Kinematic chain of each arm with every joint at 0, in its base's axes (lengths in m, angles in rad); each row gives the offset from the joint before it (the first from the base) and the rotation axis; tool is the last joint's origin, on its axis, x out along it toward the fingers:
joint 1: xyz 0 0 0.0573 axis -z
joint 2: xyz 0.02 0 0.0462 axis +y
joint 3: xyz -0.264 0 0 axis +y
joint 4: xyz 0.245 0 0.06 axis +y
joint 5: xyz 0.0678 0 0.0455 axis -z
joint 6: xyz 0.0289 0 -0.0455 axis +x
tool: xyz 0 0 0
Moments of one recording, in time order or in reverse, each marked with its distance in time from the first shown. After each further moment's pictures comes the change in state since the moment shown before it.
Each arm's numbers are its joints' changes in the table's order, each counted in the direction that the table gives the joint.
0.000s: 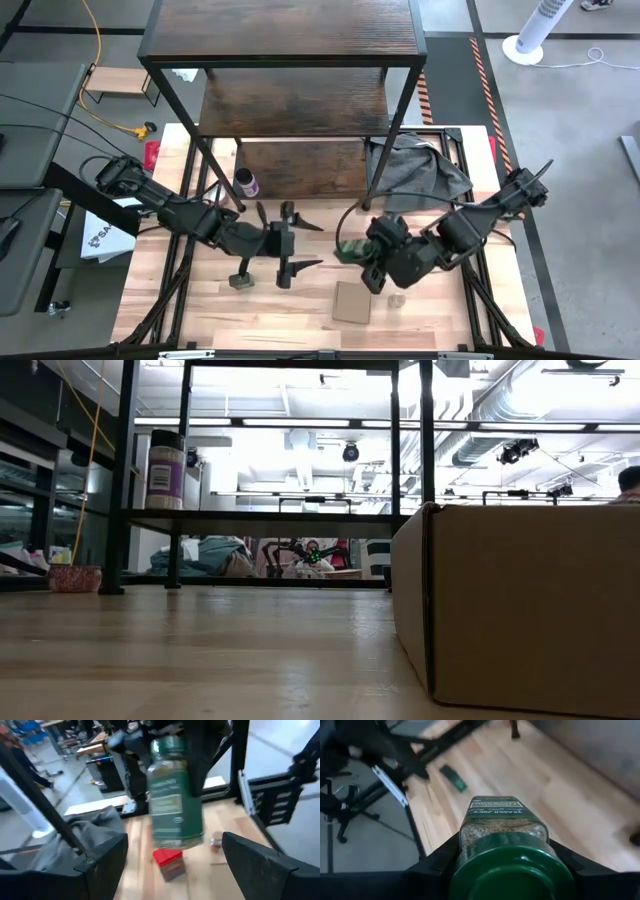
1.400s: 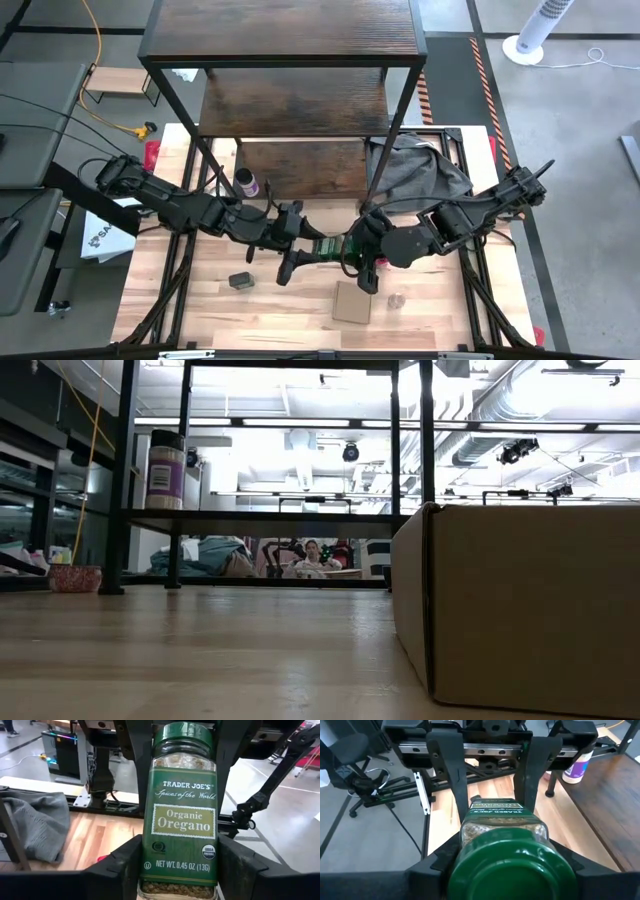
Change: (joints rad) left arm -0.088 -0.001 0.001 -0.073 0.264 -0.356; right arm 0.063 0.002 -0.010 -0.278 -0.089 -0.516
